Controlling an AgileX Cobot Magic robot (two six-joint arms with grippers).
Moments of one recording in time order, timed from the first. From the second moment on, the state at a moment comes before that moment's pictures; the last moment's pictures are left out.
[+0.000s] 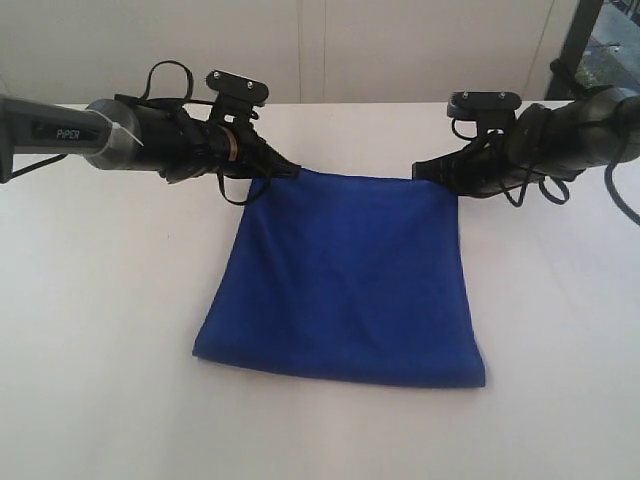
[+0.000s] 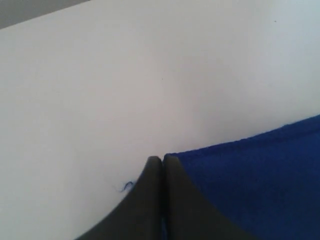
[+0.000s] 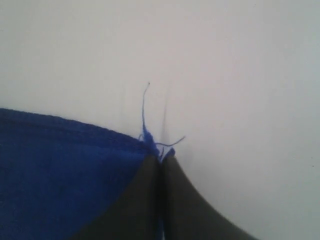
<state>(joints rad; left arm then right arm) -0.46 2.27 -1.61 0.67 0.03 -0.64 0.02 2.18 -1.36 0.39 0.10 -0.26</state>
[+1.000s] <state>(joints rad) -0.42 2.03 -1.62 0.38 0.65 -0.28 0.02 1.97 -1.36 0.39 0.48 -0.23</state>
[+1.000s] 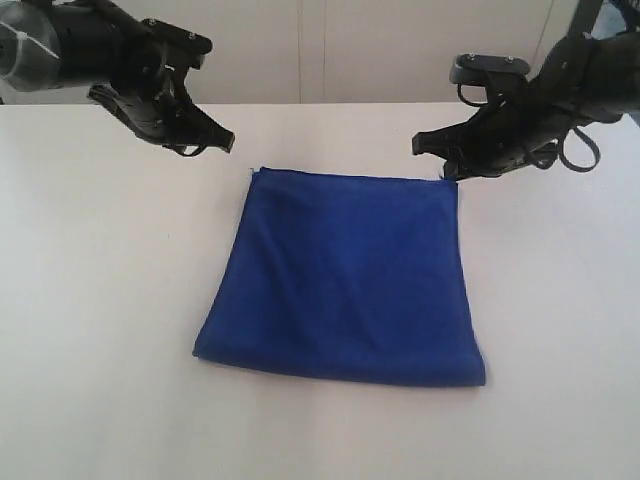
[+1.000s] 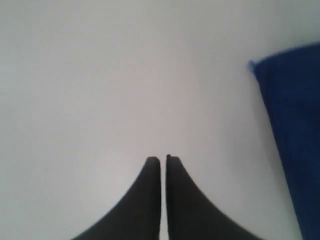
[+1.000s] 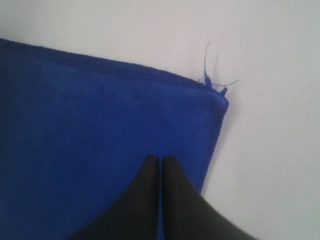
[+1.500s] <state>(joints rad) -0.57 1.72 -1.18 0.06 0.68 -0.06 0.11 1.58 -0.94 0.38 0.62 -0.18</state>
